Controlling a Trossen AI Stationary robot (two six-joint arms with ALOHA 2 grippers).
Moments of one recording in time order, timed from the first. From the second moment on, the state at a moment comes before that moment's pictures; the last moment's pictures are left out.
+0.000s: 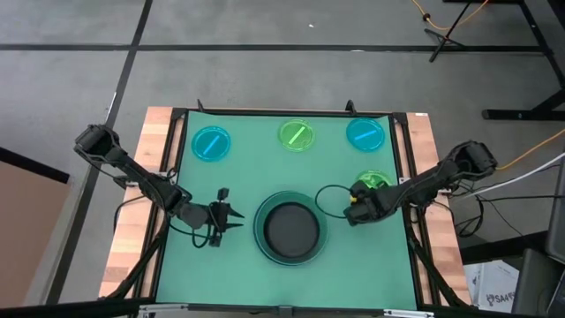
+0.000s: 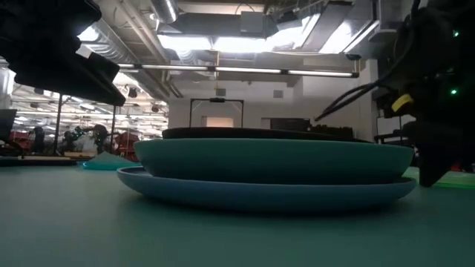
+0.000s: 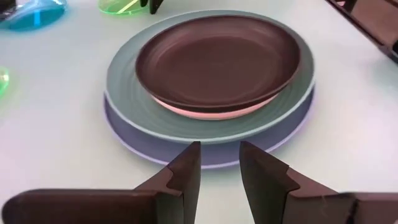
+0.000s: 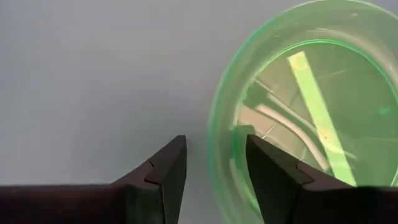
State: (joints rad) left arm -0.55 1.19 0.36 0.26 -0.48 -0.20; right arm 0.36 1.44 0.61 -0.79 0.36 1.25
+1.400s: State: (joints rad) left arm -0.50 1.19 0.36 0.28 -0.51 -0.18; right arm 0.35 1.44 0.91 -0.49 0.53 0.67
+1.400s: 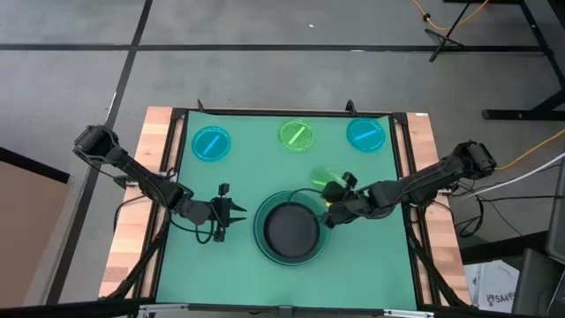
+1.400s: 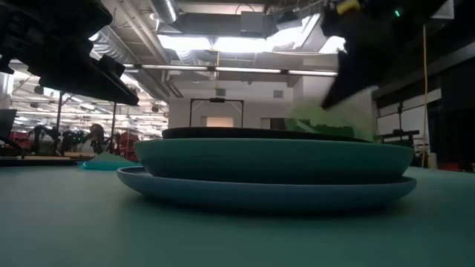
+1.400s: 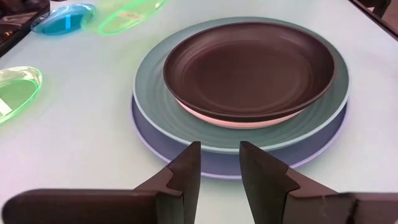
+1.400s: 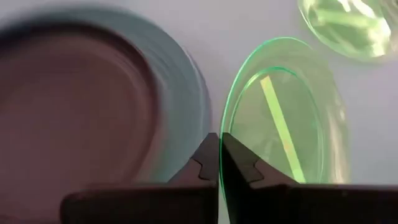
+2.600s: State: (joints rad) left arm -0.50 1.19 0.36 0.29 -0.51 -0.18; right arm 0.54 1.74 0.99 0.01 0.35 0.26
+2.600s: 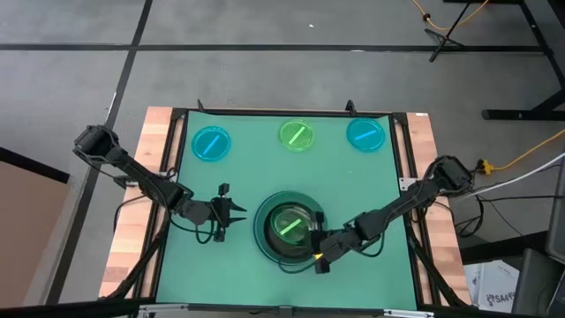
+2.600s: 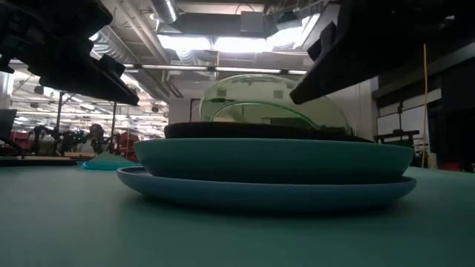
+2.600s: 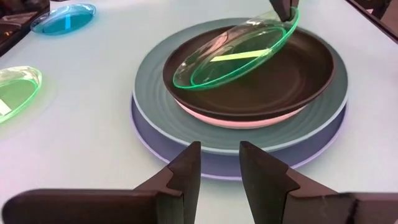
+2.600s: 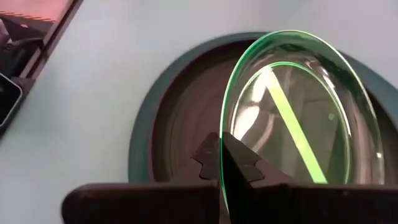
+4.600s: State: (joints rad) left arm 0.34 1.38 0.59 -0.55 -0.49 -0.23; right arm 0.55 1.66 0.99 -0.06 0.56 0.28
